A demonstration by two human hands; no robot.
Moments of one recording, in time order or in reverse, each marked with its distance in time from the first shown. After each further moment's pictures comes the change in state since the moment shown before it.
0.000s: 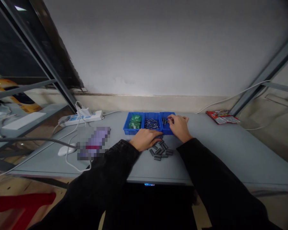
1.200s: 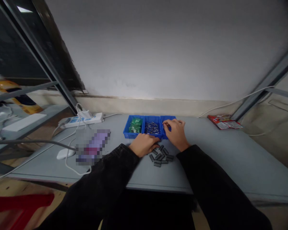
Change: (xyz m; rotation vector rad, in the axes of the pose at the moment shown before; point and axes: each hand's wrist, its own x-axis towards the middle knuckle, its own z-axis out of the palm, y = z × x) left_hand -0.002 0.004 -0.007 0.090 -0.140 -0.104; right_hand -0.005 -0.029 -0.007 0.128 0.017 -0.125
